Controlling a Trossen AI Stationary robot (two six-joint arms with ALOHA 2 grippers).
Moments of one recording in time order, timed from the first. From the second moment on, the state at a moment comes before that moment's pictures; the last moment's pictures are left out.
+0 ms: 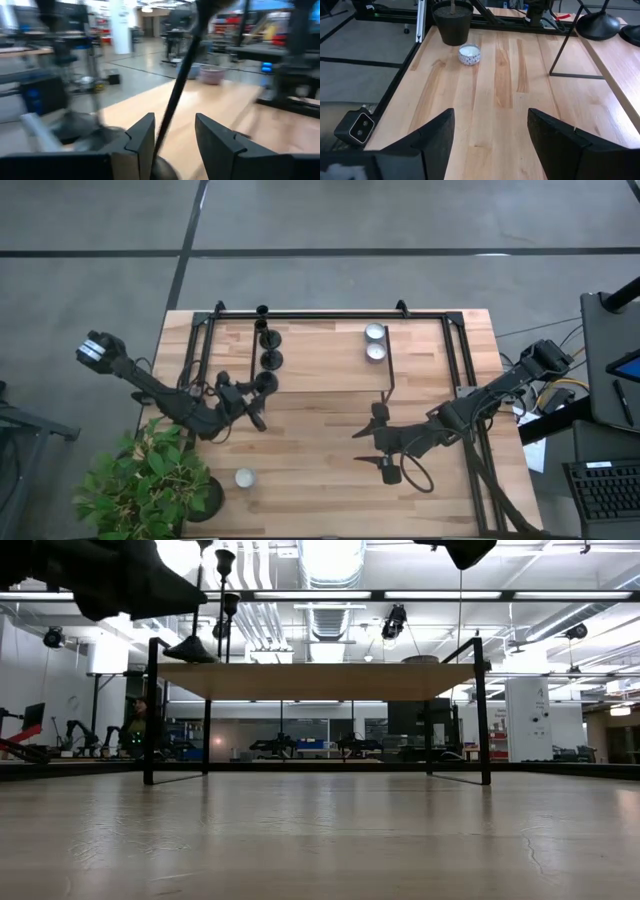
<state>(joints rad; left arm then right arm) -0.54 1.04 0.35 0.67 -1.26 -0.10 0.52 1.38 0.93 -0.07 0.37 0.23</state>
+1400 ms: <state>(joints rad) -0.46 1.04 0.35 0.64 -1.37 -0.02 0.52 1.38 0.93 -0.06 0.37 0.22</state>
